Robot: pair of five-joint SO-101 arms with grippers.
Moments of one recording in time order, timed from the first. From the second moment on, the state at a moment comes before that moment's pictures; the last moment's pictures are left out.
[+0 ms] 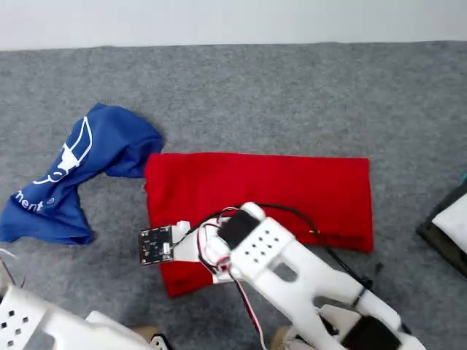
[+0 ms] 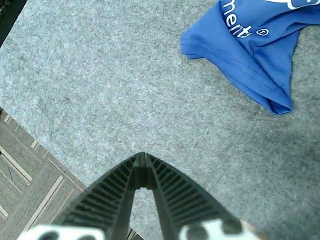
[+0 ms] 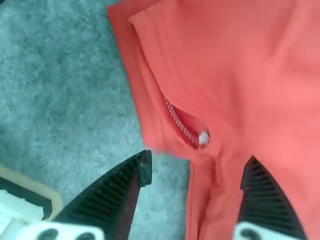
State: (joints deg) left arm -68.6 -52.7 25.5 99.2 -23.4; right arm -50.6 -19.8 36.4 74.4 48.1
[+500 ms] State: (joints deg) left arm -68.6 -52.7 25.5 99.2 -23.4; right arm -57.2 -3.3 36.4 67.3 48.1
